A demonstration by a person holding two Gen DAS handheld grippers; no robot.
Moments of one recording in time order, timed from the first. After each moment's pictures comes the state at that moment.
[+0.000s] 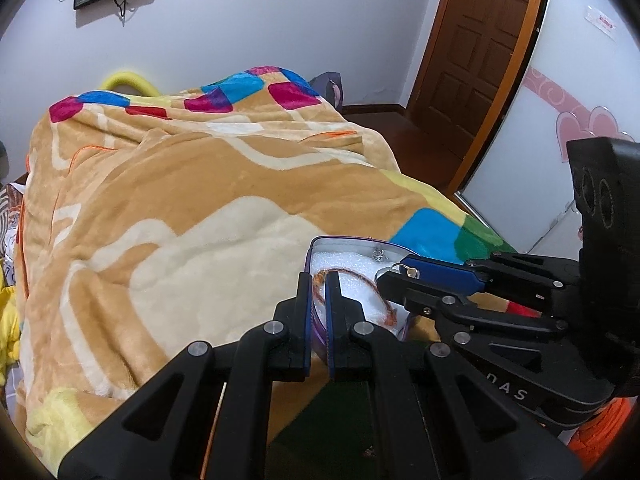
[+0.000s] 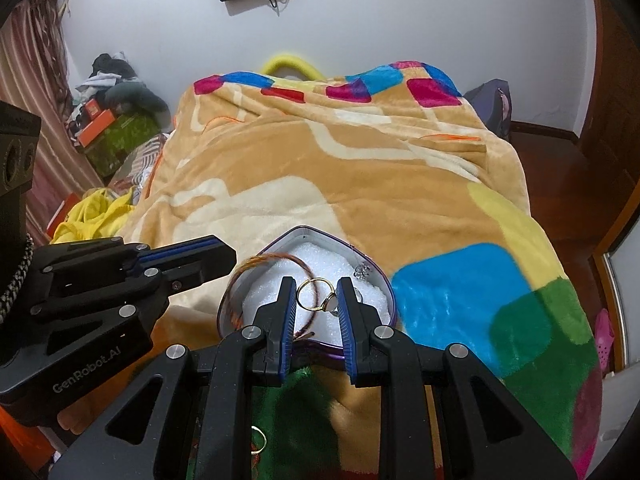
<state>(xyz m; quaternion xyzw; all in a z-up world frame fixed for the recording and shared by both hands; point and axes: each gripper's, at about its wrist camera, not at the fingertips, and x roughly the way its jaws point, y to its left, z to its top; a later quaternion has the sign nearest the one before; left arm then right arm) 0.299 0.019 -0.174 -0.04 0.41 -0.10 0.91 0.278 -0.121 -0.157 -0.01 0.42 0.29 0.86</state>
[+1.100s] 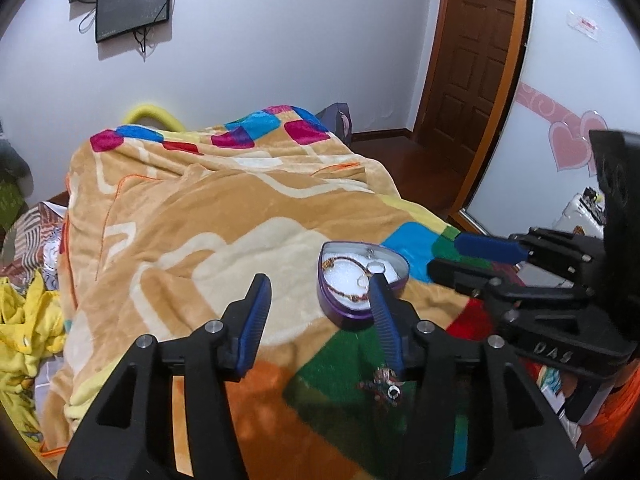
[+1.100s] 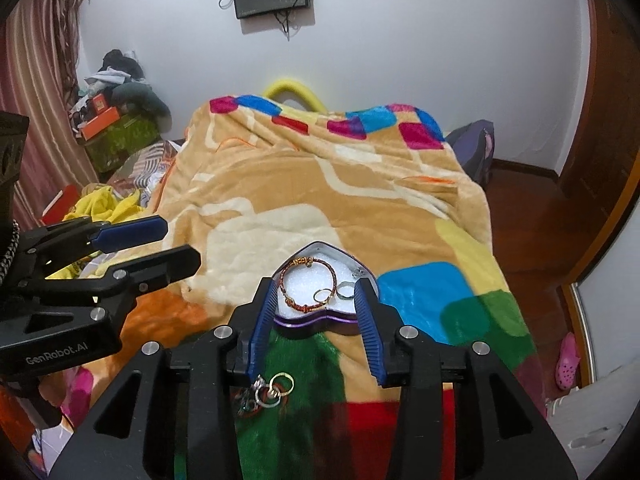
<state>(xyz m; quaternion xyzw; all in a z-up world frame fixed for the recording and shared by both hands) 0.222 0.026 -0.115 -0.01 0.36 -0.08 0.93 0.221 -0.133 -0.098 -0.05 0.37 0.27 0.89</state>
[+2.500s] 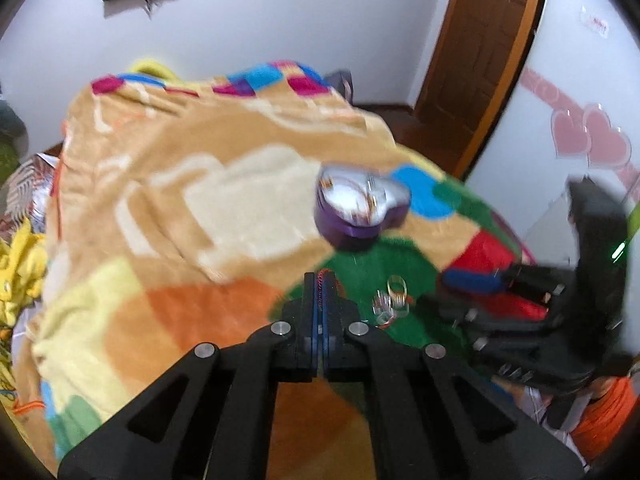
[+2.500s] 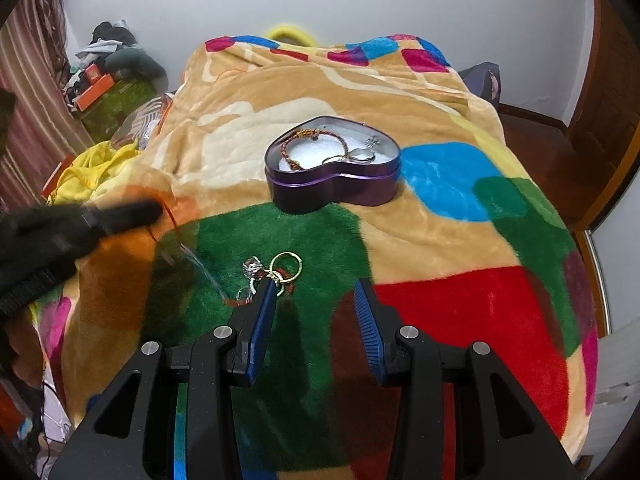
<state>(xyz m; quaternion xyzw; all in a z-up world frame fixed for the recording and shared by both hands) 0.190 0.037 -0.154 -0.05 0.40 -0.08 0.91 0.192 -0.138 -0.175 -0.05 0.45 0.27 0.85</state>
